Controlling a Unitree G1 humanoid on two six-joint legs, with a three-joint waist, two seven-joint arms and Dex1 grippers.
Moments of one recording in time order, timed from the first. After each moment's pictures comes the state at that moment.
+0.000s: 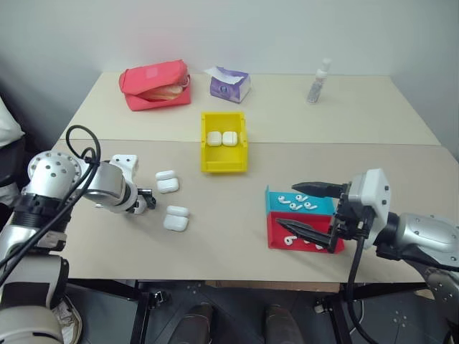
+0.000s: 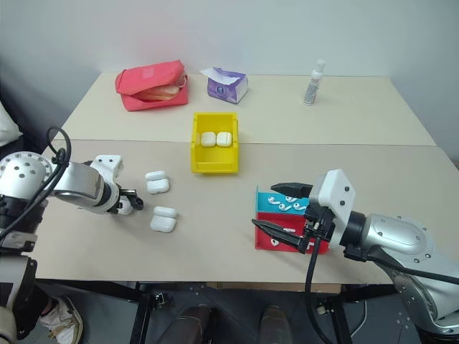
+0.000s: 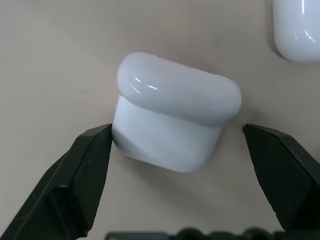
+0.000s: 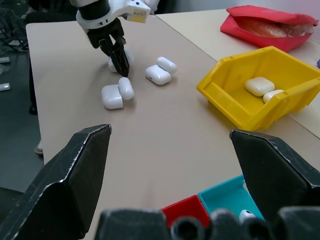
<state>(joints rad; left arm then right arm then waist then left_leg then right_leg) -0.88 0.89 -0.21 0.37 -1.80 1.48 1.02 -0.07 -0.83 -0.21 -0.71 0.75 0.58 0.74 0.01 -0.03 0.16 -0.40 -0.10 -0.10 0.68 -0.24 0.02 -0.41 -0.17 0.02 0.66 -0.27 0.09</state>
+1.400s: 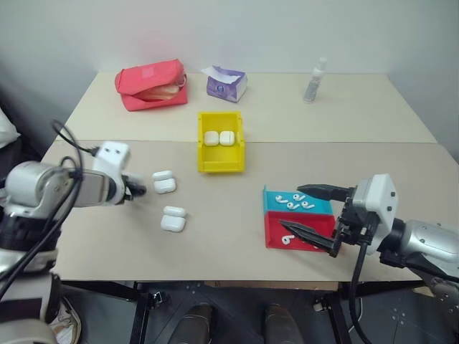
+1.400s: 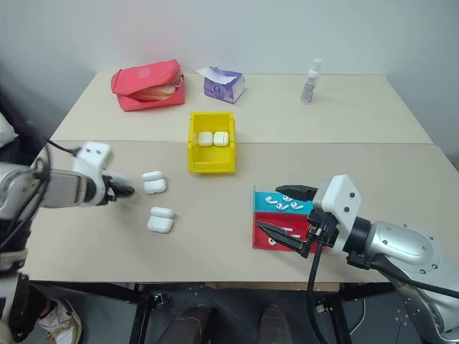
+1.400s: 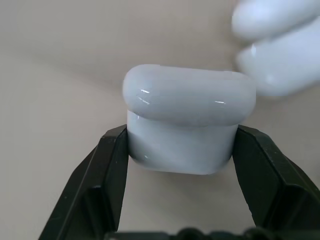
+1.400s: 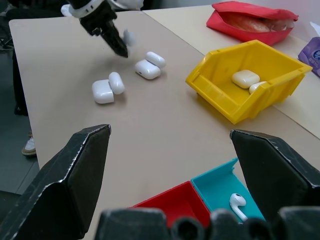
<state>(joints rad) -0.64 0.89 0.08 -0.05 -0.90 1.26 0.08 -0.01 -0.83 -0.26 -0.76 0.75 0.58 0.71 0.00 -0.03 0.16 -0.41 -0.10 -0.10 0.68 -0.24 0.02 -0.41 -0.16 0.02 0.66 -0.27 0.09</state>
